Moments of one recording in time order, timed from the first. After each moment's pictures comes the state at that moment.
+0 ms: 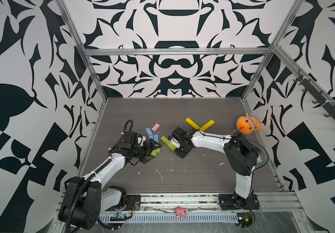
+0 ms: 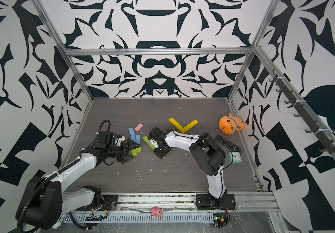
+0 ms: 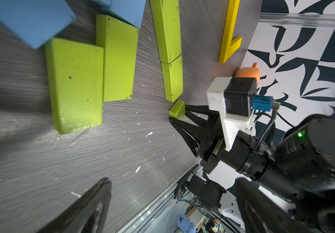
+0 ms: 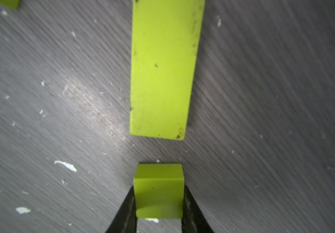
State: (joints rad) left arm -0.27 1.18 0.54 -0.24 0.75 -0.99; right arm 0.81 1.93 1.29 -0.73 -0.04 0.00
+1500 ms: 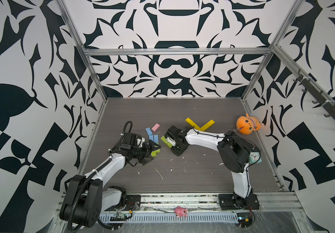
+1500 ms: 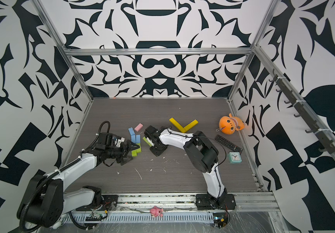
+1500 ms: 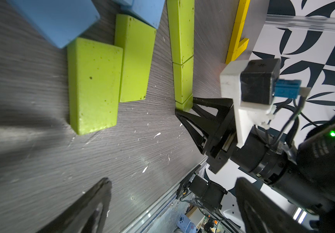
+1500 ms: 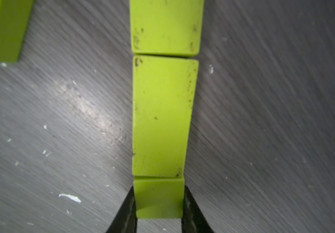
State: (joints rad) left arm -0.25 1.21 0.51 -0.23 0.76 -0.98; right arm 0.84 2.03 1.43 -0.80 0.02 0.05
